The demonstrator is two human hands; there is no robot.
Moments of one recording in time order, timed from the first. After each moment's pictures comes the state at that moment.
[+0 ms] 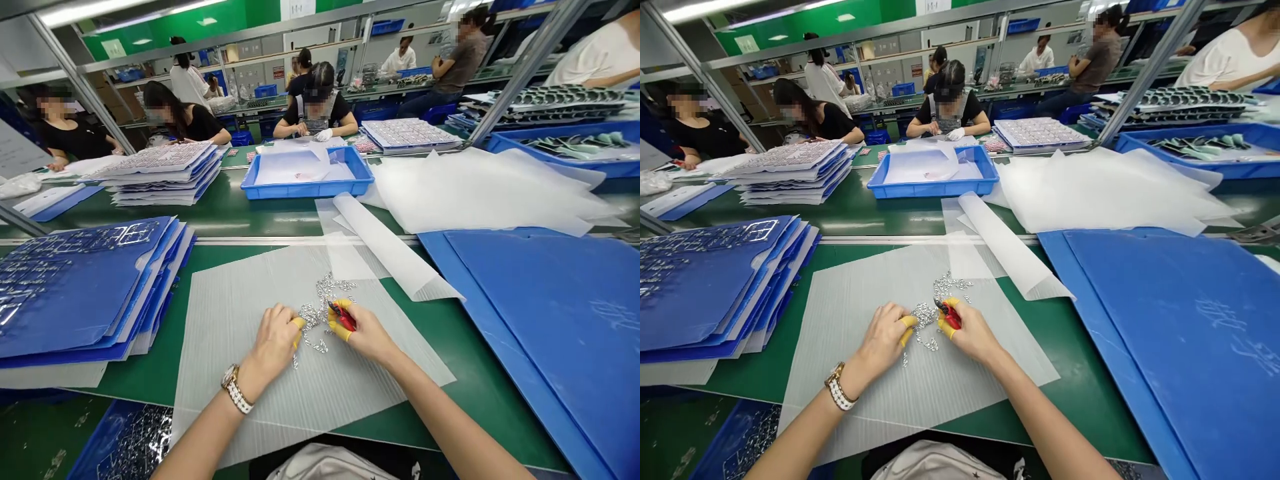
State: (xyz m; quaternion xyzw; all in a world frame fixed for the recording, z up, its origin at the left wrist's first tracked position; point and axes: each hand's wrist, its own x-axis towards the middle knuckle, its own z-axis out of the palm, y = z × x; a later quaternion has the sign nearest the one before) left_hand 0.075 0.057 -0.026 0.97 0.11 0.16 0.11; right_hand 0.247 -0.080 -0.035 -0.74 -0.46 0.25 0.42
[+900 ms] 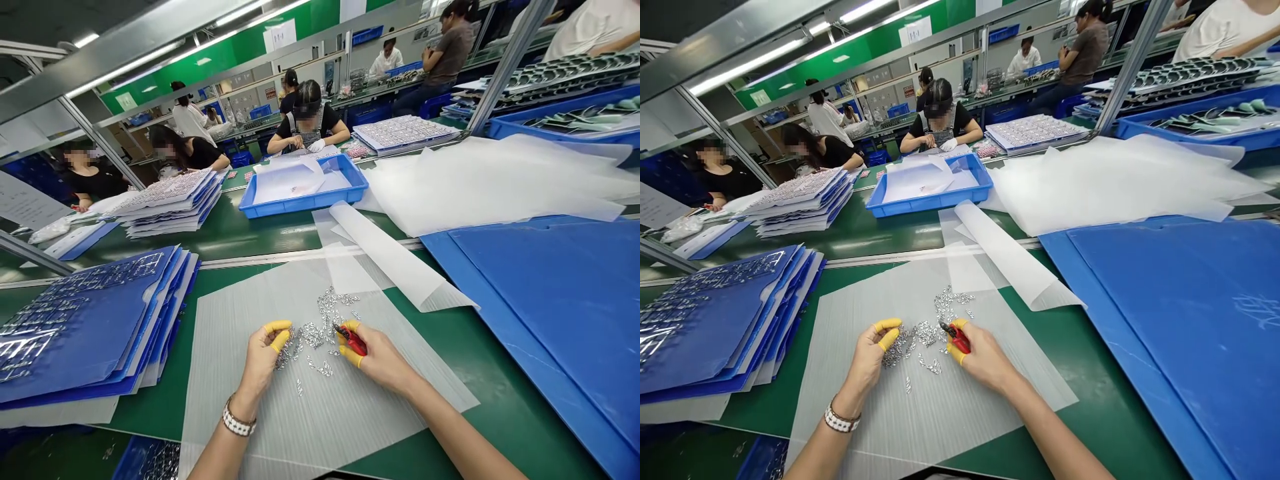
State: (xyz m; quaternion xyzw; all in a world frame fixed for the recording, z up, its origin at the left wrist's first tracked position) left_hand 0.086 0.071 -0.033 0.63 0.35 0.29 0.63; right_hand 0.254 -0.094 -0.031 -0.75 -0.45 0.26 0.41
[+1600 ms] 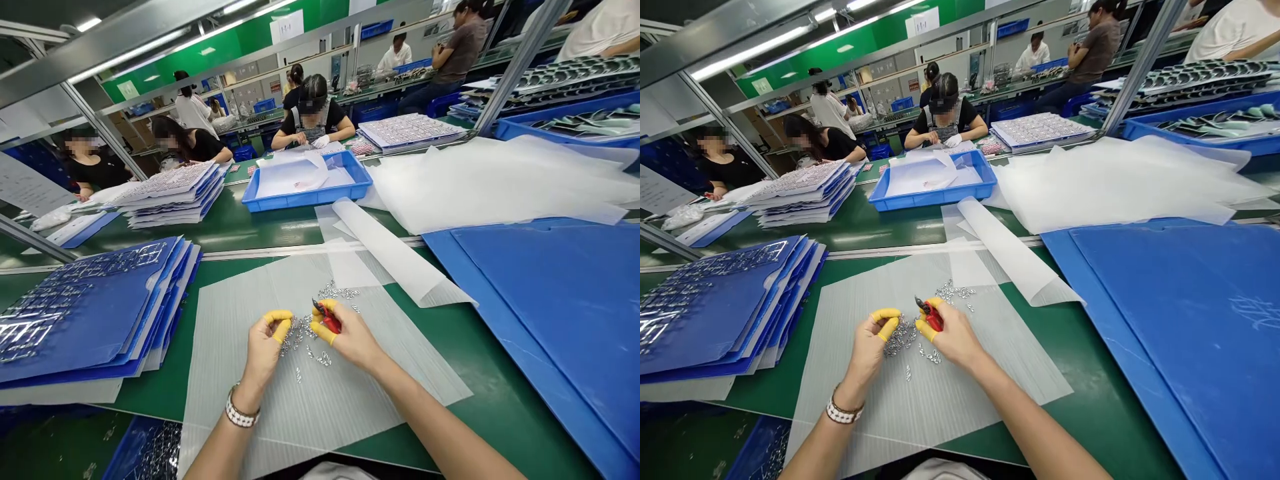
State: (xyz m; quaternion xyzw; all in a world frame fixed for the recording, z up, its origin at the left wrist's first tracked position) left_hand 0.085 0.061 -0.018 0.64 0.34 0.32 0.61; right_hand 0.230 -0.054 -0.006 -0.69 -0.44 0.27 0.51
